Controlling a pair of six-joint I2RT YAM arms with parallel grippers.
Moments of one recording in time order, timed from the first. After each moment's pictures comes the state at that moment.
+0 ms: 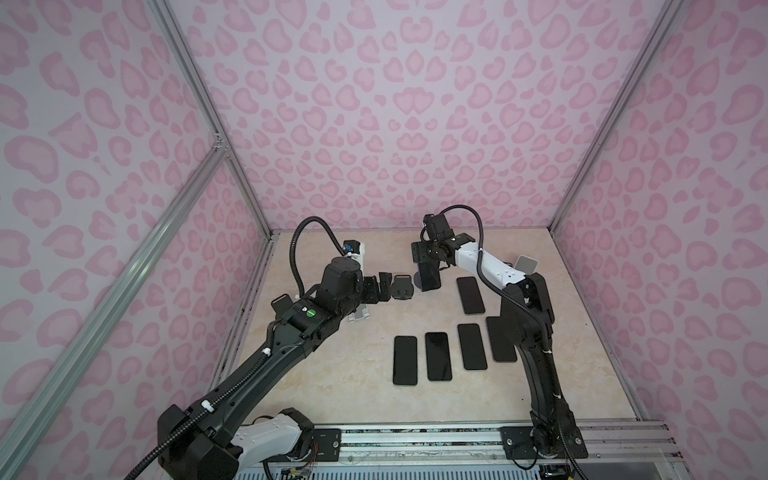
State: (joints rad) left arm -0.58 1.17 1.06 -0.41 -0.13 -0.43; right arm 0.48 2.31 2.02 -0.58 0.12 0.26
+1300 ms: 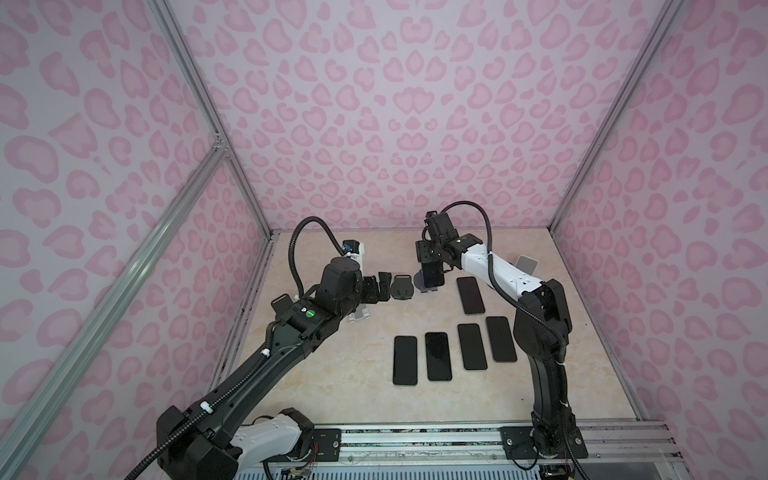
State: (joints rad) left arm -0.58 1.16 1.06 -0.41 -0.14 -0.43; right arm 0.53 2.10 1.87 -0.57 0.21 0.26
